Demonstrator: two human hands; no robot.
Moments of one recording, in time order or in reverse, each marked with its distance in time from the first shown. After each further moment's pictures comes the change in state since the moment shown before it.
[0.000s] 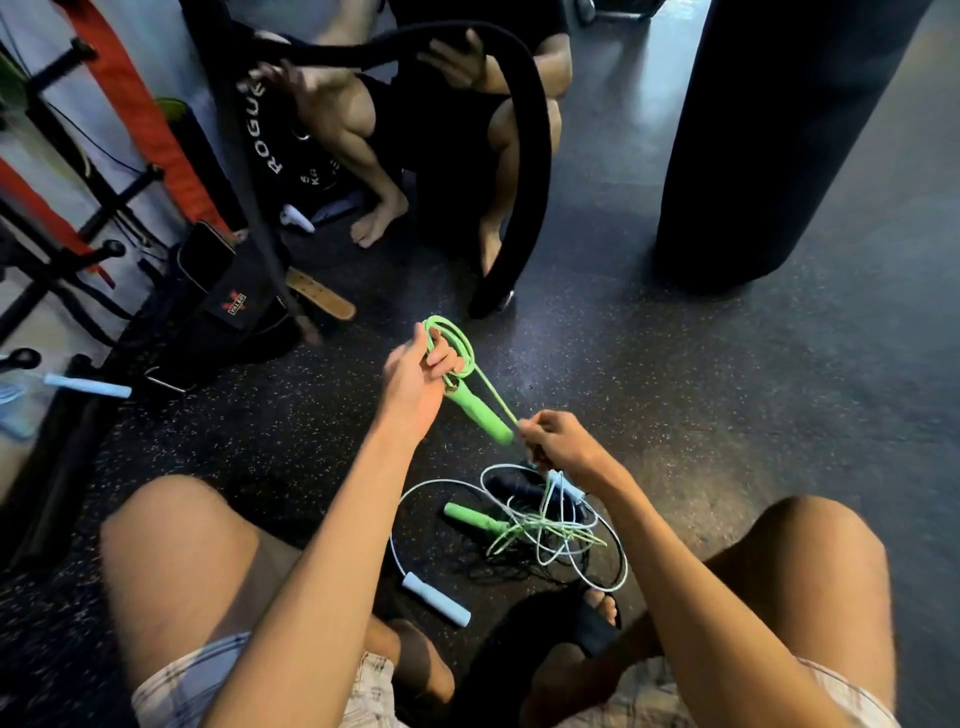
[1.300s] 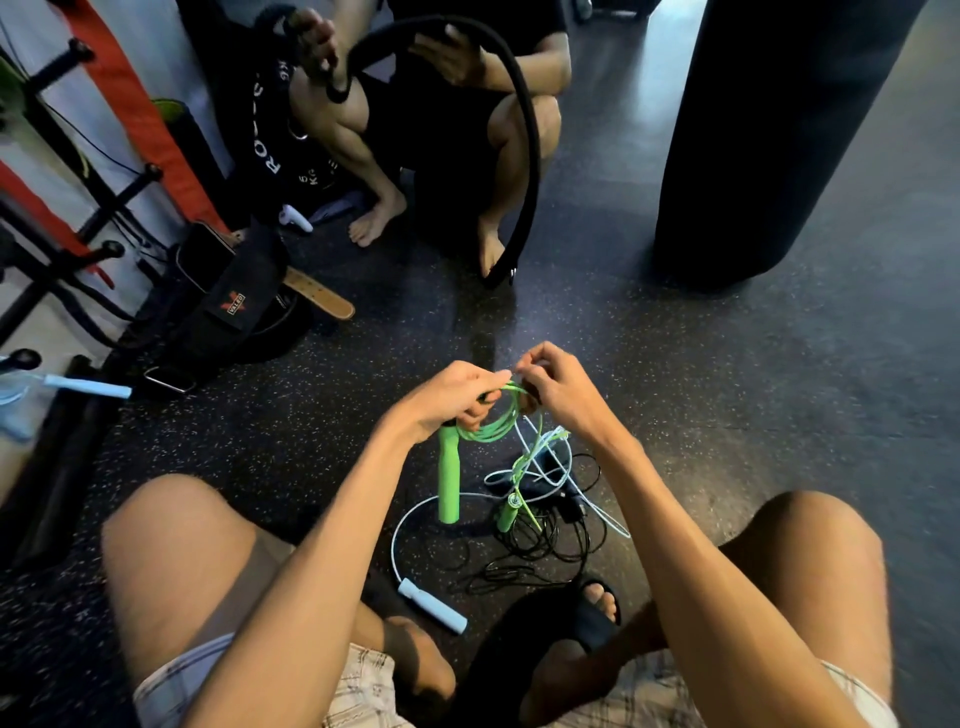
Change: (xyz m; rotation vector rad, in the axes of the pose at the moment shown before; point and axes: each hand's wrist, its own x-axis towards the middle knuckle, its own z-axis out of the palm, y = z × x) left_hand -0.019 -0.003 0.021 0.990 -0.409 -0.318; right_hand -0.005 -0.069 -0.014 -0.074 0.172 -0.339
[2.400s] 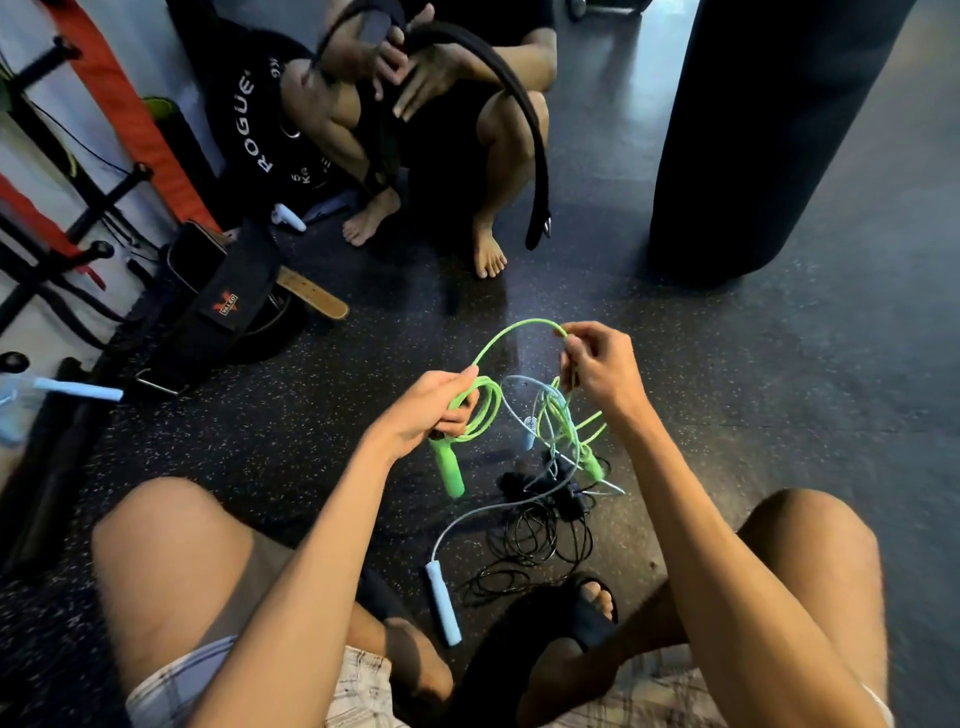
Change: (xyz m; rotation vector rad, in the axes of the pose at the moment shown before) left_hand -0.006 -0.024 -0.009 -0.168 0.093 -0.012; right_hand 0.009 0.005 -0.039 0.097 0.232 0.046
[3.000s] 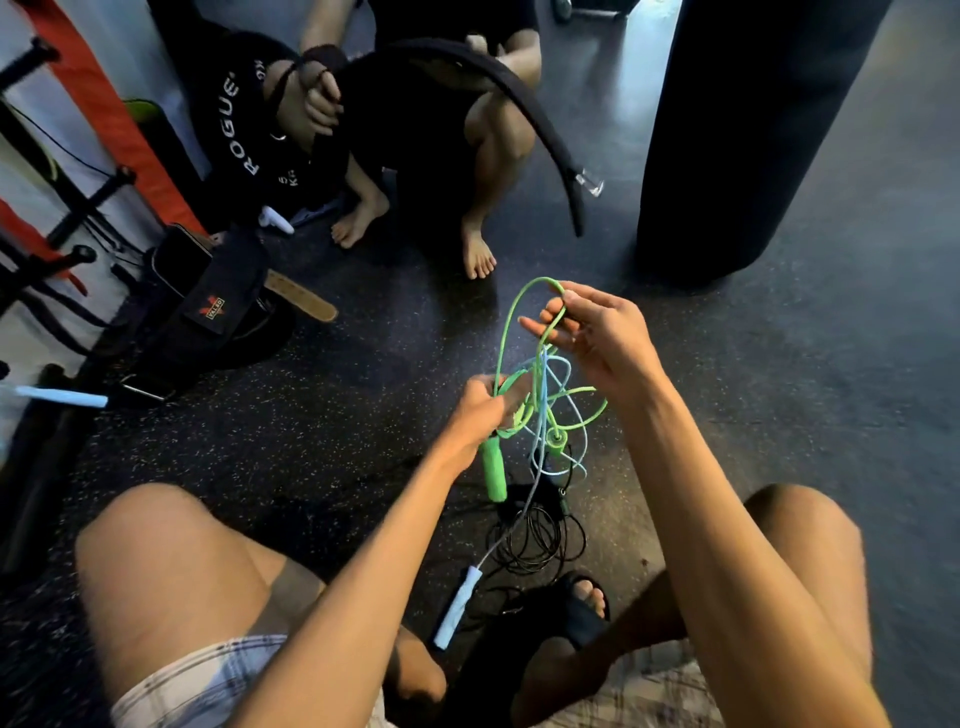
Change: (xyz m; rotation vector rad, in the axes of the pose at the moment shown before) left_hand 0.034 -0.010 0.072 -0.058 0.220 0.080; right_hand -0.003 -0.058 -0.012 0.840 -0.144 0.177
